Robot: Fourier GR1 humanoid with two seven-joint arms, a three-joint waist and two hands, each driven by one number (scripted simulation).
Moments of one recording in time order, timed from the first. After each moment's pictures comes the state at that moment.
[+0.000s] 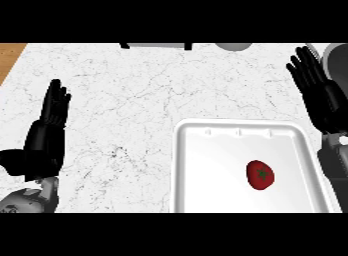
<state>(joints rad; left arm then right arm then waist) -0.12 0.32 -0.20 -1.68 0.11 0.46 0.04 -0.38 -0.39 0.02 -1.33 -0.33 0.02 -0.09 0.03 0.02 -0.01</state>
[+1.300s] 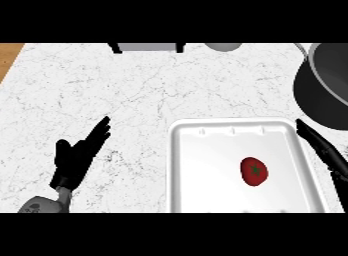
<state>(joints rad) -0.08 0.34 -0.30 -1.39 0.24 0.06 0.10 0.19 -0.51 0.21 -2.06 0.05 -0.15 0.01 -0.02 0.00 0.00</state>
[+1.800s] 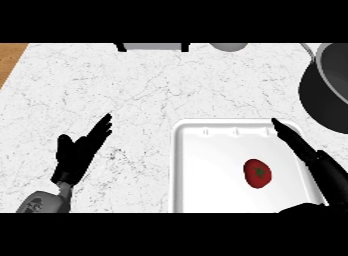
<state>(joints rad) -0.11 0.32 -0.28 -1.36 0.23 0.02 0.11 0.07 -0.53 0.27 -1.98 -0.01 -0.01 0.35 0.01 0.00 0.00</state>
